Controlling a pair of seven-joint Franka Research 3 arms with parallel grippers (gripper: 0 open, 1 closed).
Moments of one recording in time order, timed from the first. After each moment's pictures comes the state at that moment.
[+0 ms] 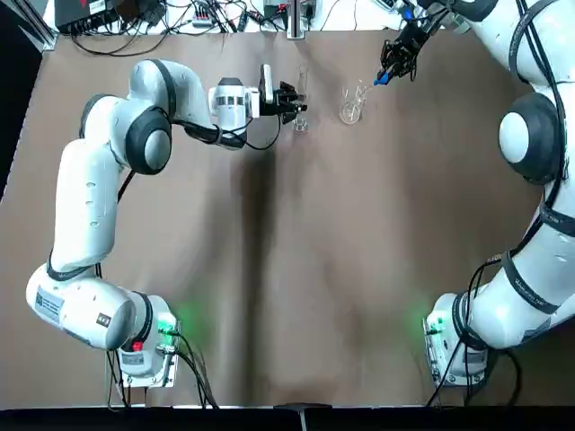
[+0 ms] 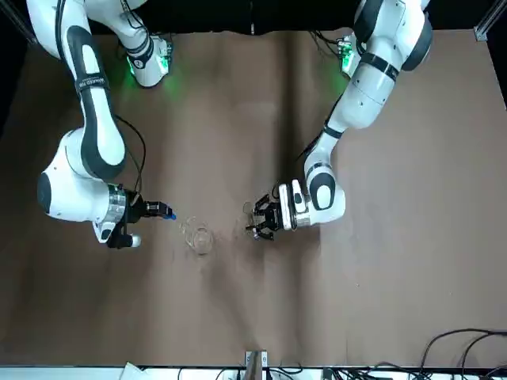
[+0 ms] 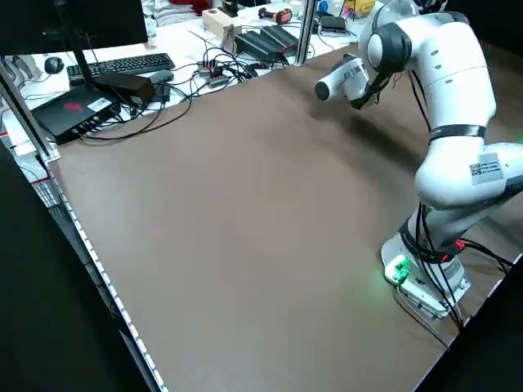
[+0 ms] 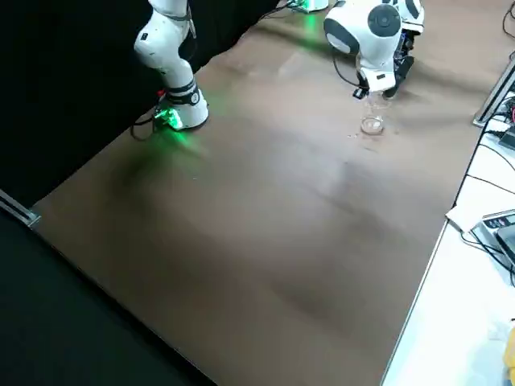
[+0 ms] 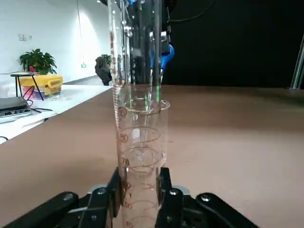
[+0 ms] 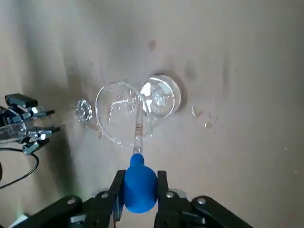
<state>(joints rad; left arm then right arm) -0.37 0.93 -0.20 -1.53 -1.86 2.19 2.54 0.33 0.43 -0.20 -1.68 0.65 1.94 -0.12</state>
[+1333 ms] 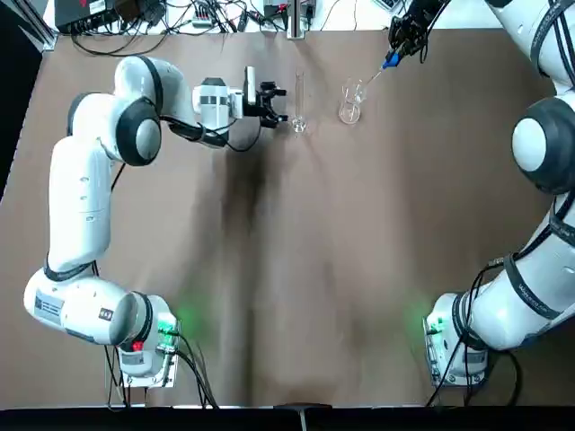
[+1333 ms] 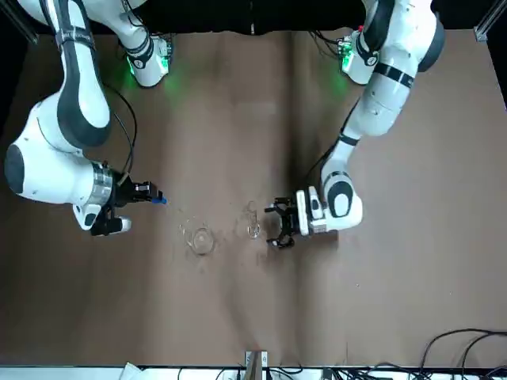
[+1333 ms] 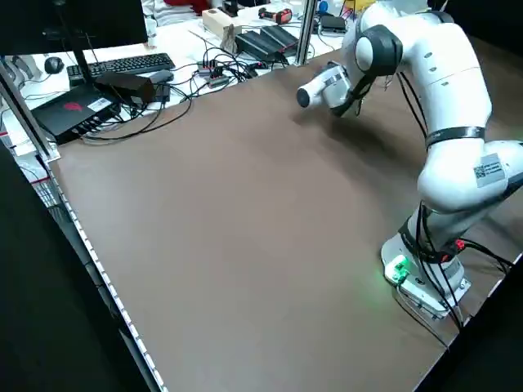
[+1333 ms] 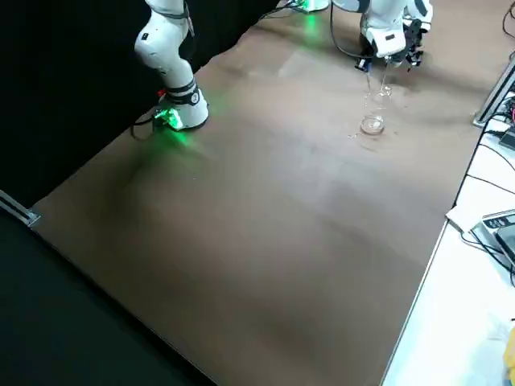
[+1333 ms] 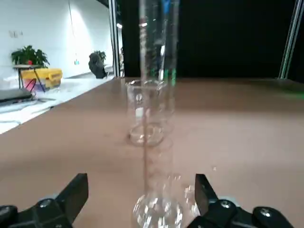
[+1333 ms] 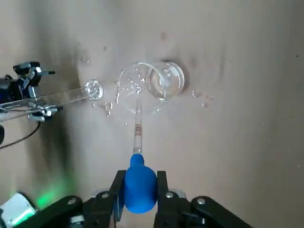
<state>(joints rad) -0.25 0.92 -0.19 -1.58 -1.74 2.10 2.55 0.35 0.34 -0.21 -1.58 0.53 1.75 -0.03</state>
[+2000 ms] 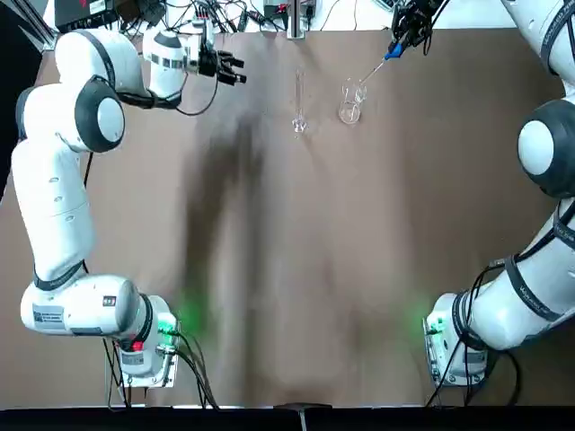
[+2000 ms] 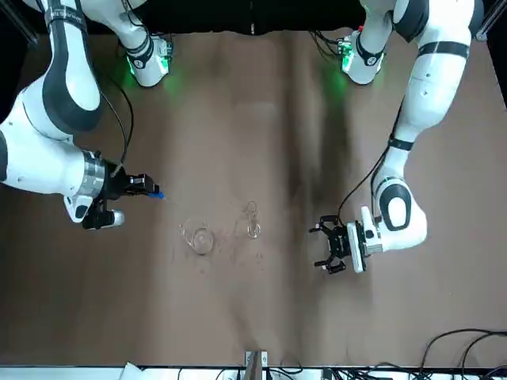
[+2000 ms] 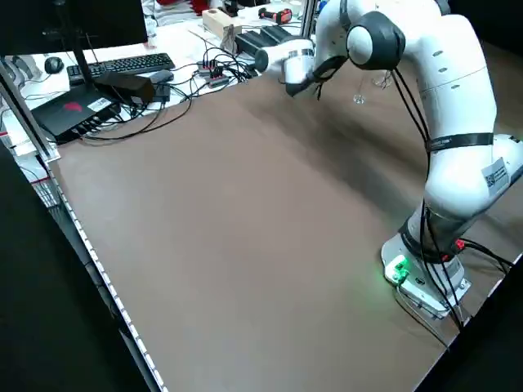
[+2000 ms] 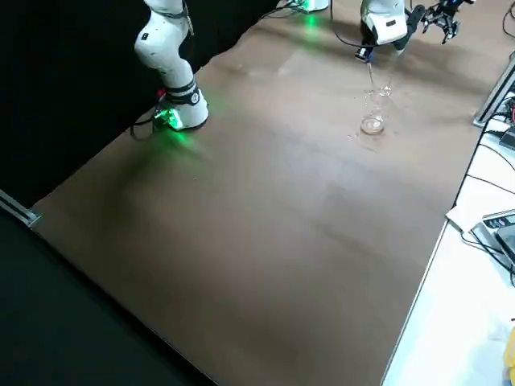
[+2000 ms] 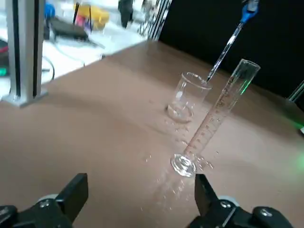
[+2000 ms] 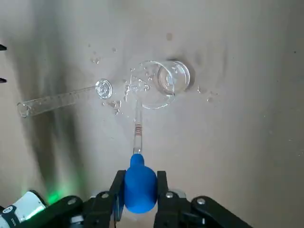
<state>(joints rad) -0.03 0.77 -0.18 -1.54 -1.26 2.09 1.75 0.35 0.31 -0.22 -1.55 0.53 1.71 0.01</state>
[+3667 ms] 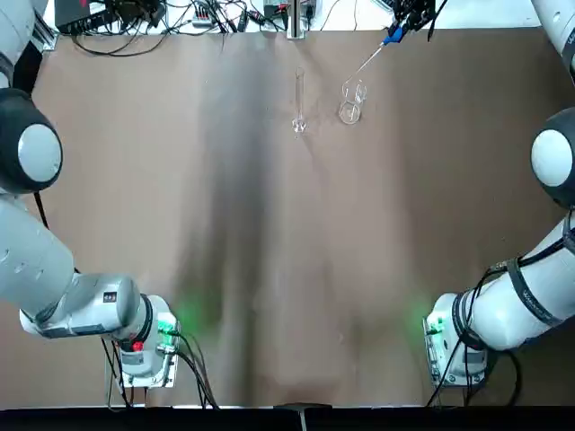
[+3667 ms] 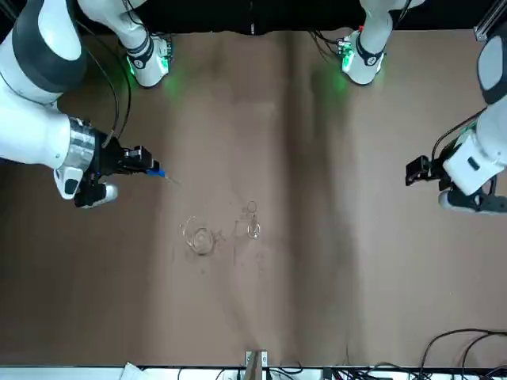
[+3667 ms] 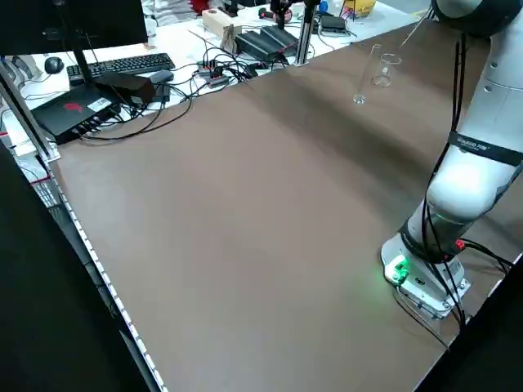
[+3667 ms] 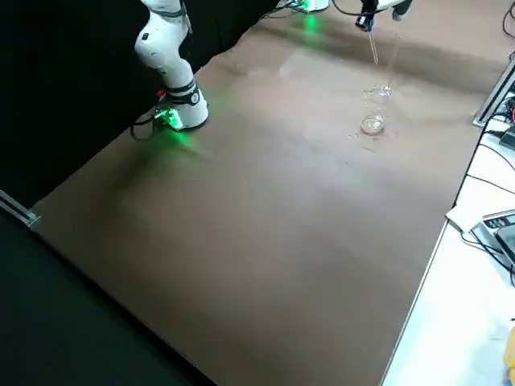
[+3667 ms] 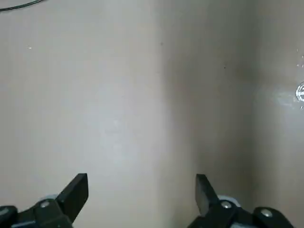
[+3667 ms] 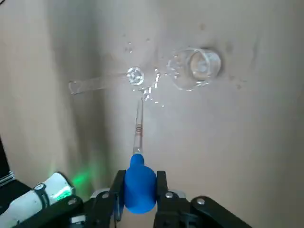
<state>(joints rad) 0.04 0.19 -0.16 -1.46 0.00 1.63 -0.02 0.37 0.22 -0.20 -1.51 0.59 1.62 0.06</state>
